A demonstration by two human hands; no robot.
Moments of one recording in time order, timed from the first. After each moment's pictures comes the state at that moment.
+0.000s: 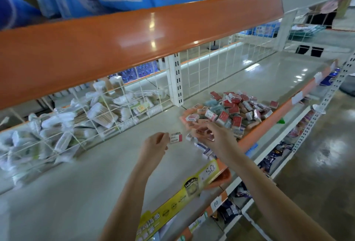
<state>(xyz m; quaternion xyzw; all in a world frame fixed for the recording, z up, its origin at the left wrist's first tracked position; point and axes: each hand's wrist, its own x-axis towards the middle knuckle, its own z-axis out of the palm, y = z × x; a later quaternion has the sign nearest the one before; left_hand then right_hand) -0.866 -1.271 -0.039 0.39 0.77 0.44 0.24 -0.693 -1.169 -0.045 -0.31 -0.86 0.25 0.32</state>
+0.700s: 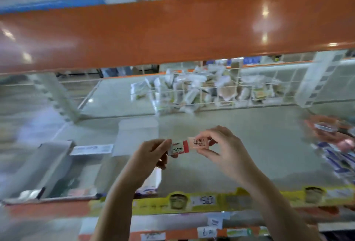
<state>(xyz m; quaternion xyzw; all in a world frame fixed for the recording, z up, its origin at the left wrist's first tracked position) -0.941 -1.563 -0.006 0.18 0.76 0.59 0.21 -0.855 -1.377 -0.025 0.02 -0.91 0.34 0.26</state>
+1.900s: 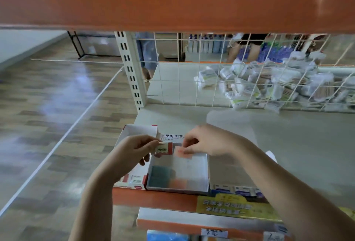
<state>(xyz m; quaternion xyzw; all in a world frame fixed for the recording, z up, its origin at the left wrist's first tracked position) -1.077 -1.830 -0.025 0.22 0.84 0.46 0.19 -1.032 -1.614 0.010 0.08 -0.95 0.24 -0.19</state>
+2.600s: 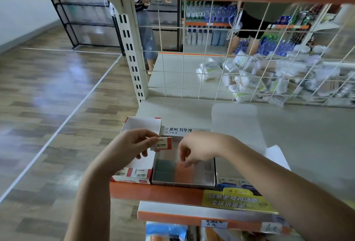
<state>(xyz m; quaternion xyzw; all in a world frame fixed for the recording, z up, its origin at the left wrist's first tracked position) -1.087 -1.845 -0.030 0.23 0.84 0.44 0.19 -1.049 -1.643 -0.021 0.10 -0.93 0.16 -0.30</state>
